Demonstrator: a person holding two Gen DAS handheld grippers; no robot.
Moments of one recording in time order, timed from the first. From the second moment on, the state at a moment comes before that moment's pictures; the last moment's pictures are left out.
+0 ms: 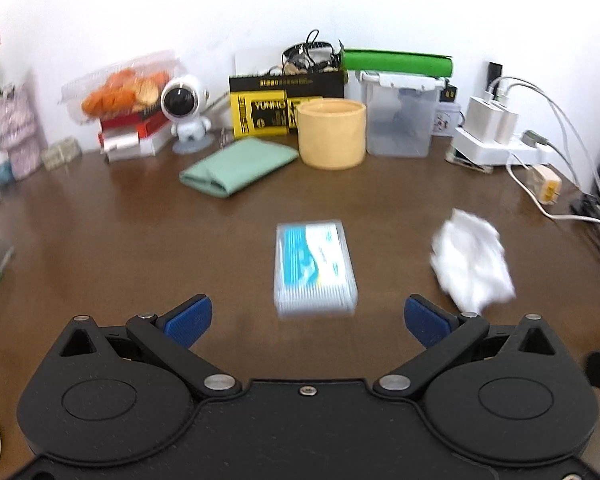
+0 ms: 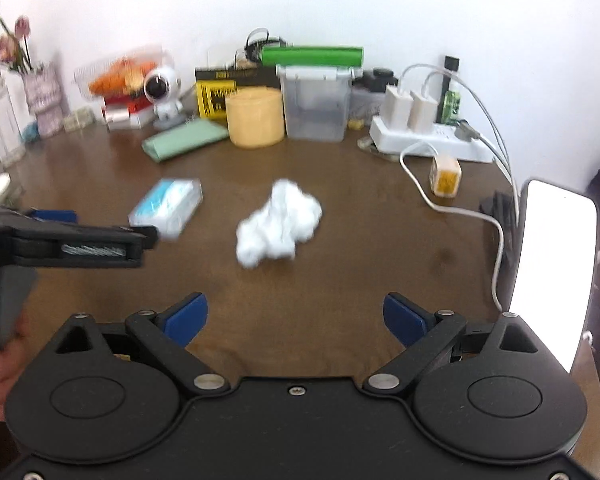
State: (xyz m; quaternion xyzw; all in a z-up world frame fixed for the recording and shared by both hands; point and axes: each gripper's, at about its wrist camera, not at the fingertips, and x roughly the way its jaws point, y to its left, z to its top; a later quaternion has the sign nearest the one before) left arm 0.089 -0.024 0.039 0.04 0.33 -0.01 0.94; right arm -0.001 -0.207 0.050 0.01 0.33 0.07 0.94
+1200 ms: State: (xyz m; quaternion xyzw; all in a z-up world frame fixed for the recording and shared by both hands) left arm -0.012 -0.092 -0.005 0.20 0.26 -0.46 0.83; right arm -0.007 -0.217 0.058 -0.07 0.39 0.27 0.88
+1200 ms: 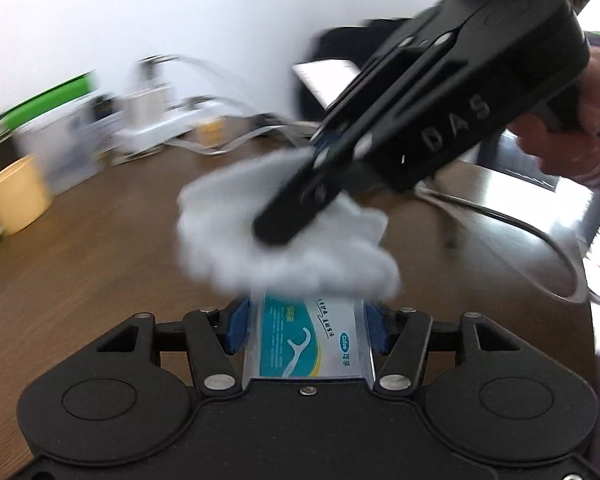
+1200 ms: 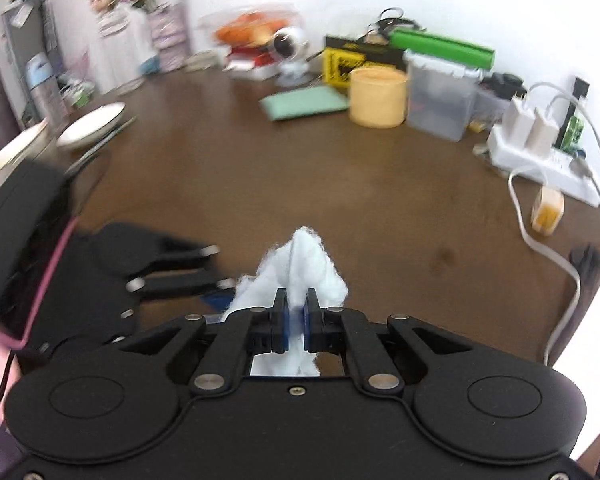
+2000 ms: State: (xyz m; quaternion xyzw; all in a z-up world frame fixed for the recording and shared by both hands) left arm -0.019 -0.092 -0.003 0.18 0.29 -0.42 0.84; right arm -0.037 -0.243 0.054 -0.10 0.41 0.27 0.86
